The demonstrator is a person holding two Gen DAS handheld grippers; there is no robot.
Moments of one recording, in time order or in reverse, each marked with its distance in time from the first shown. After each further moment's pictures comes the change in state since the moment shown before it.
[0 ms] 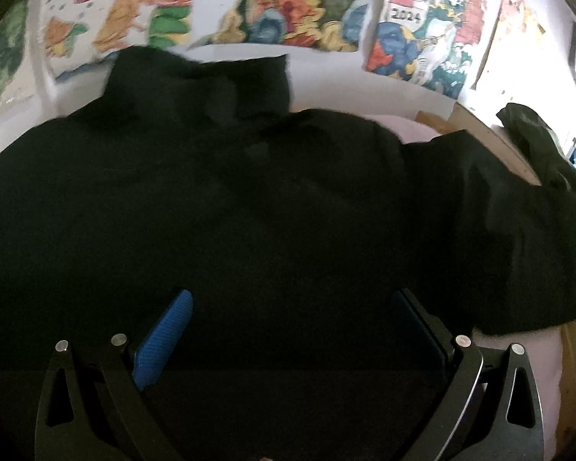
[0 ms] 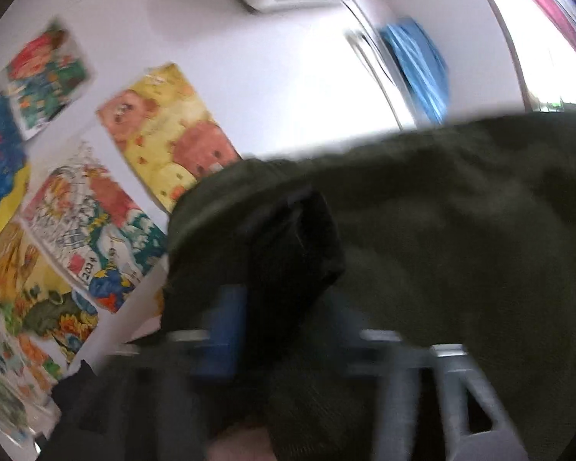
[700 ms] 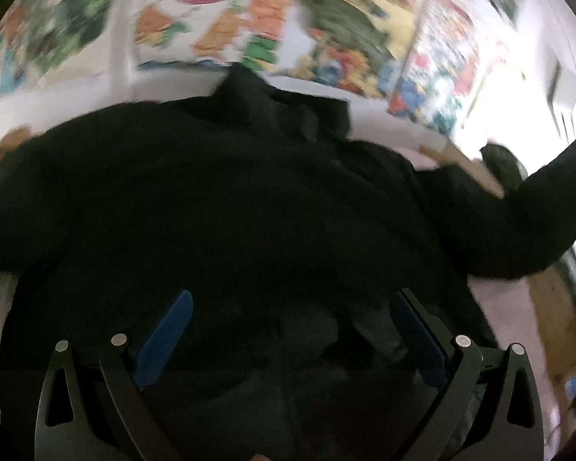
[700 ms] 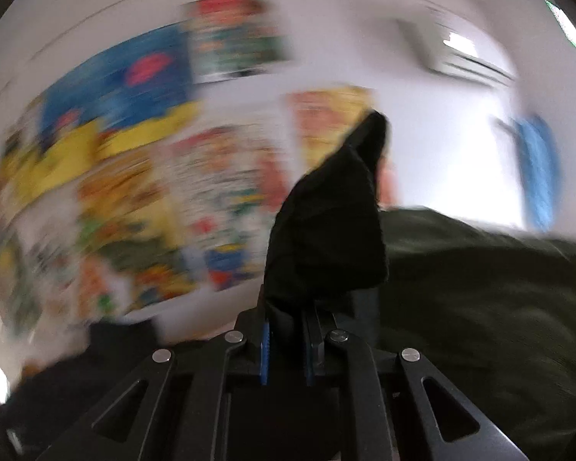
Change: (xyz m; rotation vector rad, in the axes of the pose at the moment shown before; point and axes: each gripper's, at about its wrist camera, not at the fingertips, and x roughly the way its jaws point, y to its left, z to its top) left arm -0.096 0.123 -0.047 -0.082 -0.109 -0.114; right arm -0.049 0.212 -0.102 -0.624 -0.200 0.416
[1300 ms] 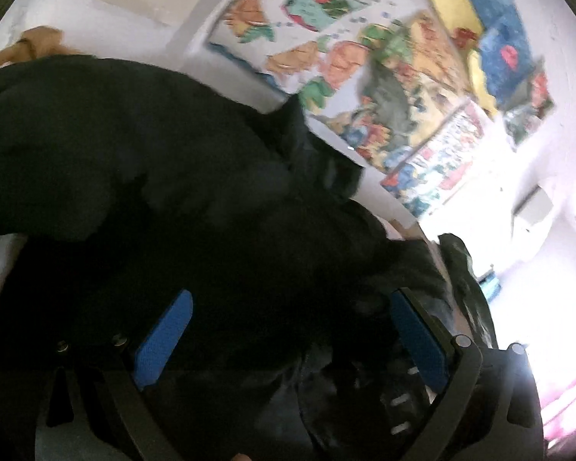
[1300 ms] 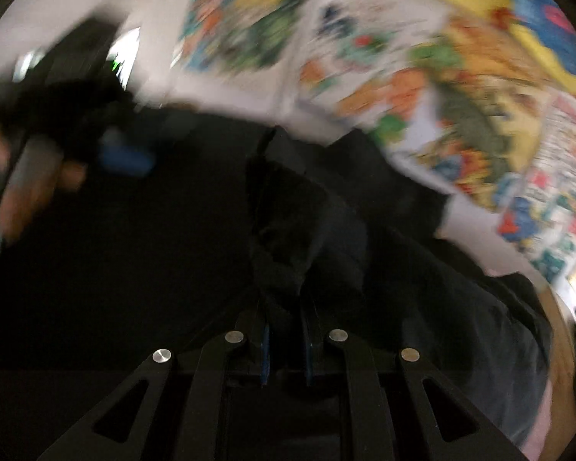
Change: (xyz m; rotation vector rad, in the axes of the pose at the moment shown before) left arm -0.037 0.107 0.018 -0.291 -0.080 -0.305; right arm 0.030 0.267 -0.211 -0.797 0.465 0.520
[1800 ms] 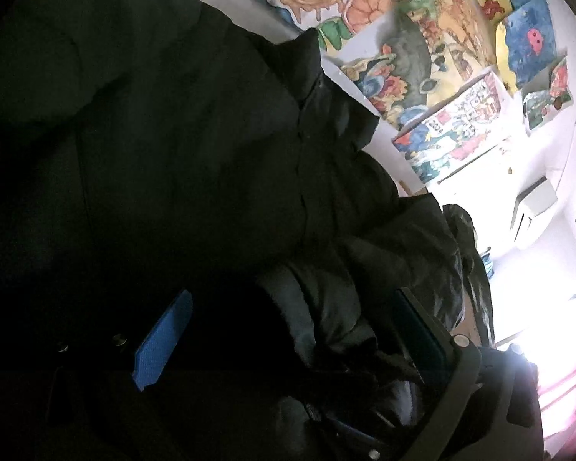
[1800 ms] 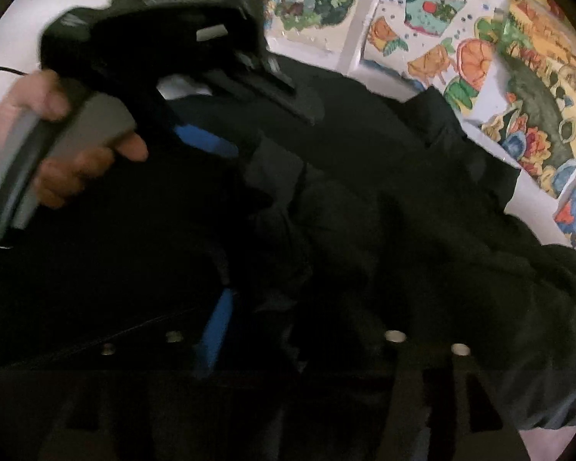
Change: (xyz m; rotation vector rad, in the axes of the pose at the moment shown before) left arm 0.047 0.020 -0.030 -0.076 0.168 0.007; right arm -0.001 0.023 -0.027 -0.028 0.035 0.141
